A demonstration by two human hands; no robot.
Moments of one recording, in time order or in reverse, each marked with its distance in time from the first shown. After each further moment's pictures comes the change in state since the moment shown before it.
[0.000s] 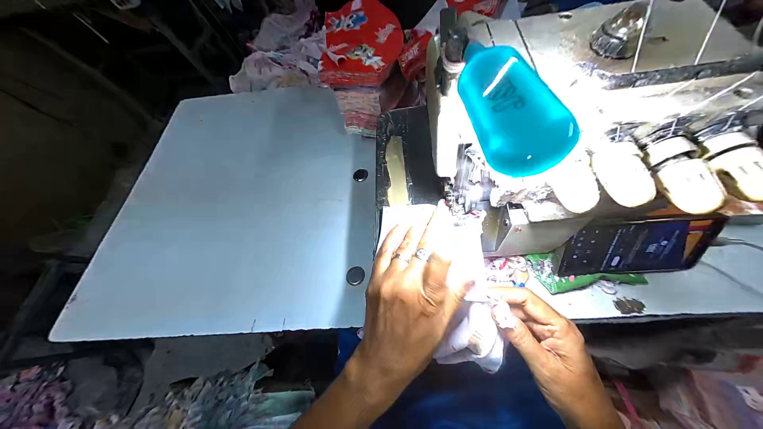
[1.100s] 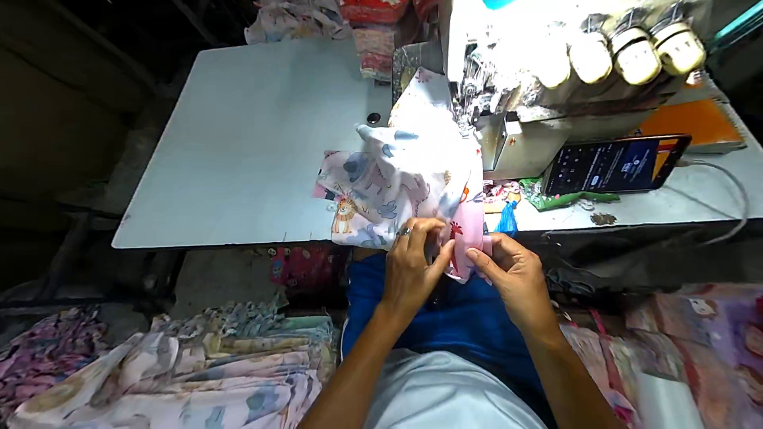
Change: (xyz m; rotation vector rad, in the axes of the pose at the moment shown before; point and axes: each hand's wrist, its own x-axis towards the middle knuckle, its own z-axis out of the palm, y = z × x) left_hand -0.104 0.013 0.023 -0.346 0.091 -0.192; right_hand -0.053 0.016 0.020 -0.082 0.134 0.127
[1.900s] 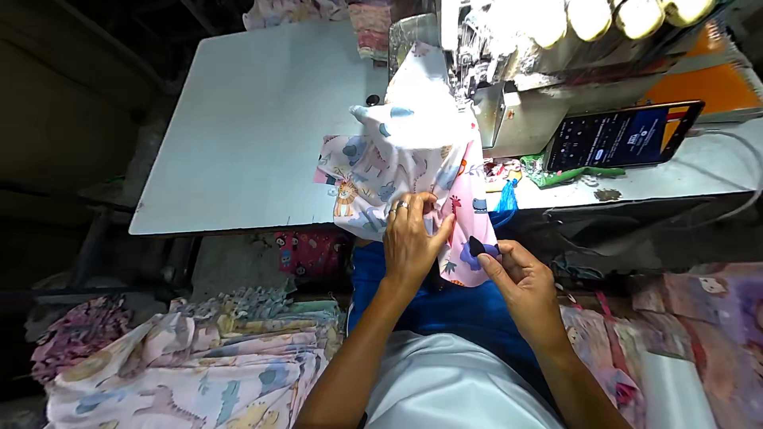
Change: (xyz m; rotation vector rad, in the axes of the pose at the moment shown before) left_hand 0.008 0.002 0.003 0.216 -0.062 -0.102; right_hand -0.043 -0.007 -0.006 -0.066 0.026 -0.044
